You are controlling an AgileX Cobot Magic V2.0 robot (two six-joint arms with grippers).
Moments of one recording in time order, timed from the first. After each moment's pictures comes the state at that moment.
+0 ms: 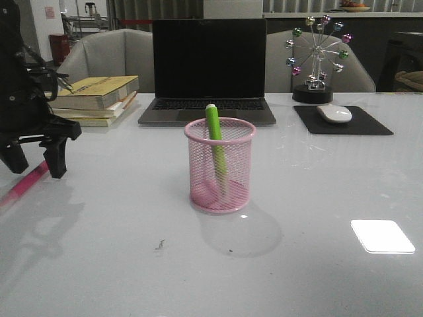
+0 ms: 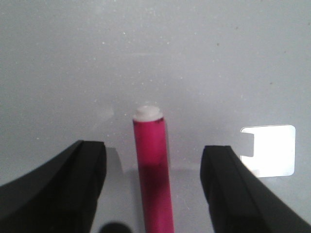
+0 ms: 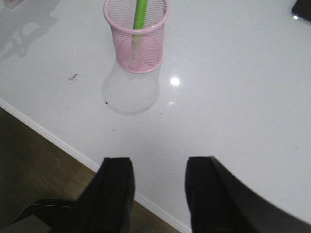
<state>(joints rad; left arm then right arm) -0.14 2.12 -1.56 0.01 0.86 0.03 0.52 0.70 -0.67 0.02 0.73 0.03</state>
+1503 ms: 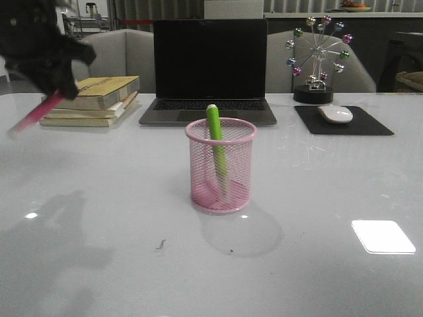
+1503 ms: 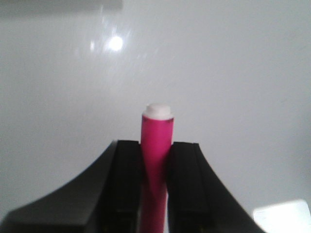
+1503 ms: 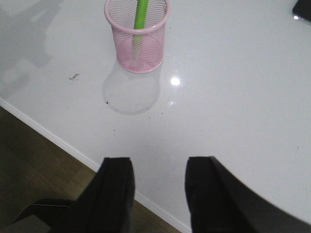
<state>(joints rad) -0.25 1.82 -1.50 0.00 0.69 0.06 0.52 0.70 -0.67 0.02 0.73 0.03</state>
